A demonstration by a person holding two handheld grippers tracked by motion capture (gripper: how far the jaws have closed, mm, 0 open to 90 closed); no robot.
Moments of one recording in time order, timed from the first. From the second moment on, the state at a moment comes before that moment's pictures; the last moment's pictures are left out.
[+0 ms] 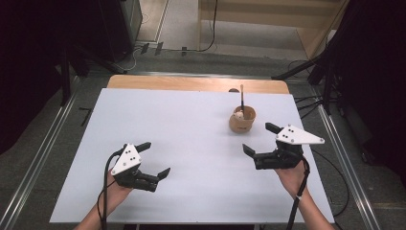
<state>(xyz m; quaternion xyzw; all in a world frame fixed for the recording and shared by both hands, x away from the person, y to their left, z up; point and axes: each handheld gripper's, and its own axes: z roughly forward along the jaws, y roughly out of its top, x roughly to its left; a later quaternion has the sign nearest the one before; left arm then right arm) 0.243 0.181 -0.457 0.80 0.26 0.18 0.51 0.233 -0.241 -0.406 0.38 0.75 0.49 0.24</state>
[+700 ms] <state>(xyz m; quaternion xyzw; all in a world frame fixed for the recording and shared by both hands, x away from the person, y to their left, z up) 0.233 0.190 -0.454 0.80 0.26 0.20 0.51 0.177 -0.256 -0.430 0.39 0.73 0.50 0.26</state>
